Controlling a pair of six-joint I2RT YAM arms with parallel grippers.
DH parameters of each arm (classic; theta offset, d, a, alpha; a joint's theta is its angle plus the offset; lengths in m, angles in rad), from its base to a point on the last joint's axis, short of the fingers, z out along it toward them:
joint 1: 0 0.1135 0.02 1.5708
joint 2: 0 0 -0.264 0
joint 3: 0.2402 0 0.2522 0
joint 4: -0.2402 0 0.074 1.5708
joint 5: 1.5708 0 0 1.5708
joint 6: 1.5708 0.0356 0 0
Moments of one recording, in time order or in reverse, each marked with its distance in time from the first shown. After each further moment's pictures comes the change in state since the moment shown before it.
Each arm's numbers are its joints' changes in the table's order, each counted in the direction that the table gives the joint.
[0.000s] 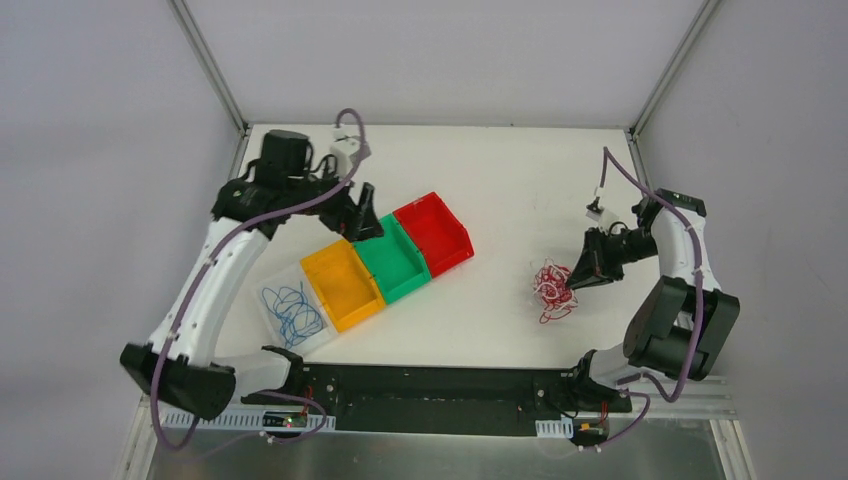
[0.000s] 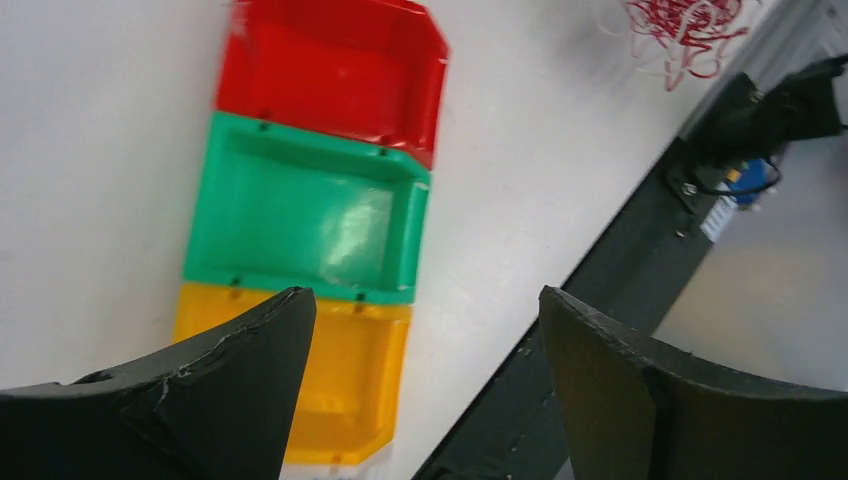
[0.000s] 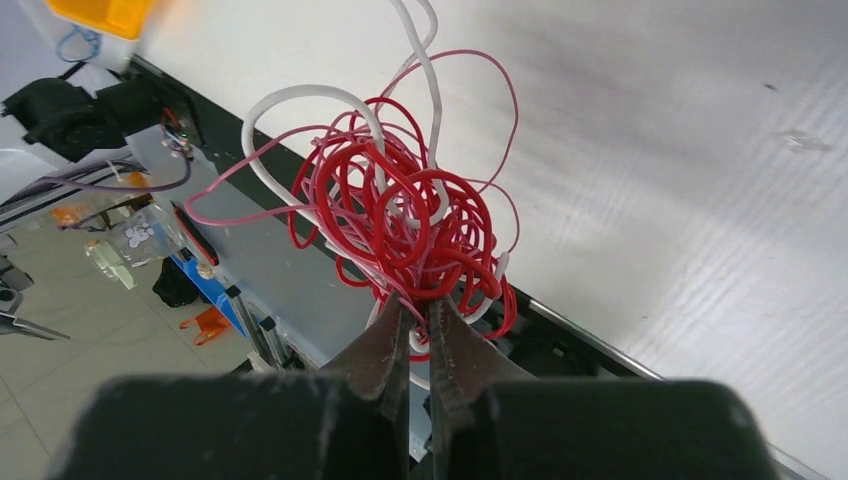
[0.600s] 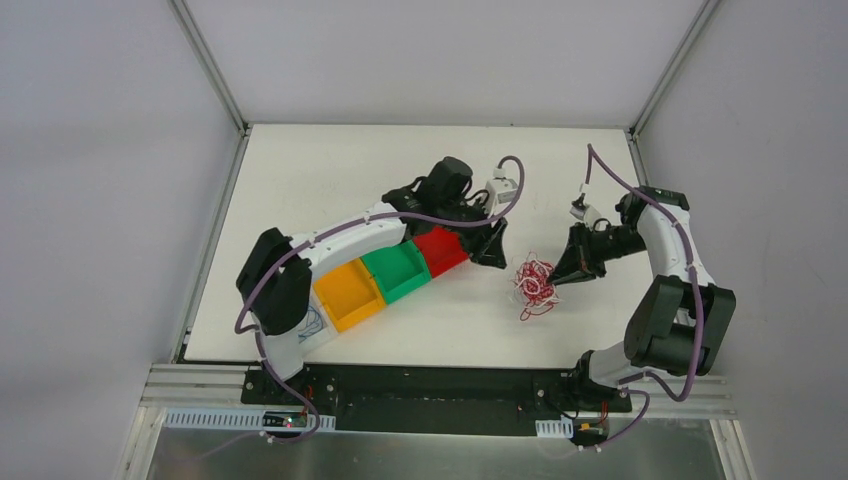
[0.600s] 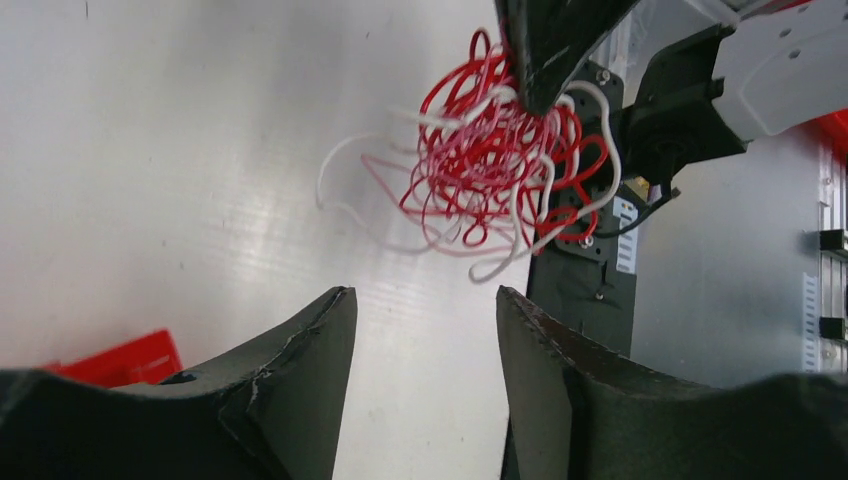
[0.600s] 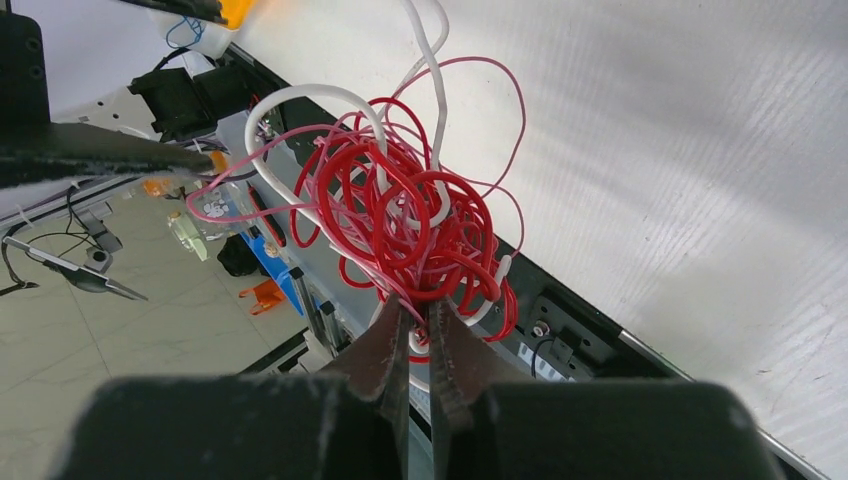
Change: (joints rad) left arm -0.584 -0.645 0.052 0.663 0.124 -0.219; right arm 0.106 0.025 0.000 -0.026 -0.167 0.085
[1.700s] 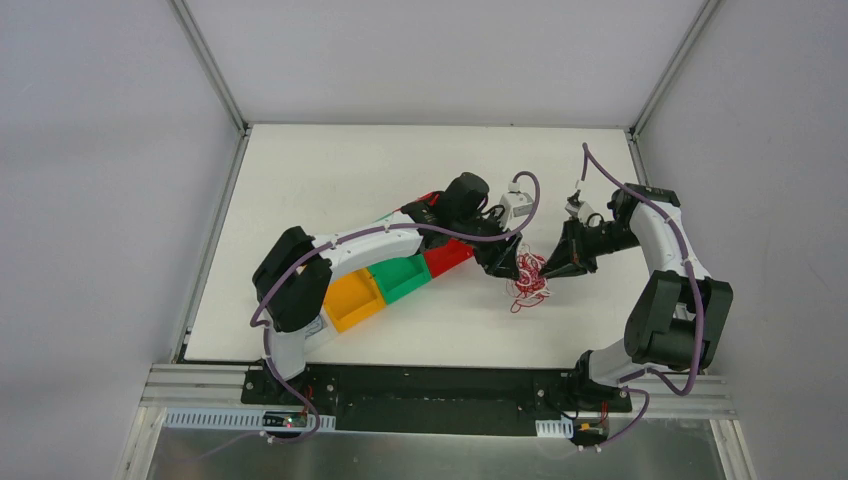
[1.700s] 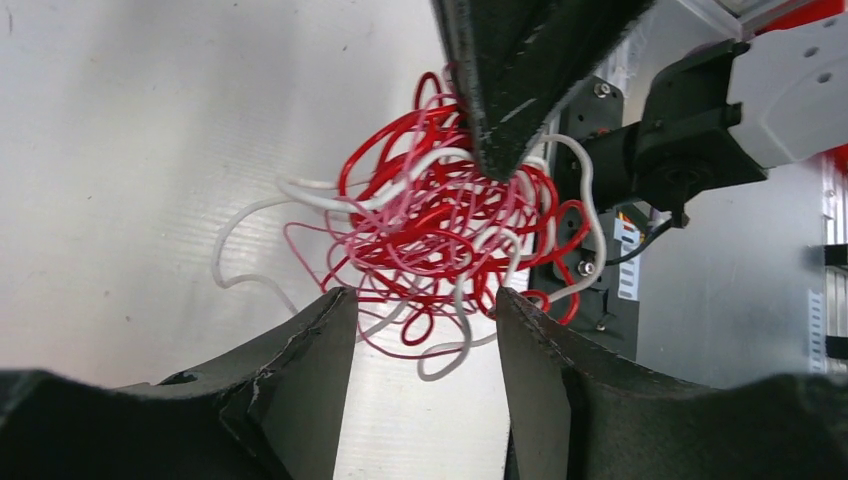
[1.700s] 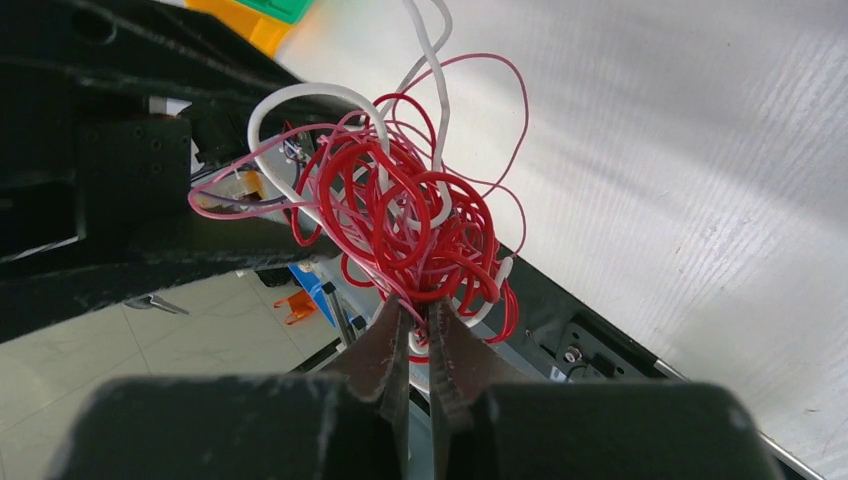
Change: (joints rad) left arm -0.088 -0.092 0.000 0.154 -0.028 -0.071; right arm 0.053 -0.031 -0.002 0.101 -0.040 0.158
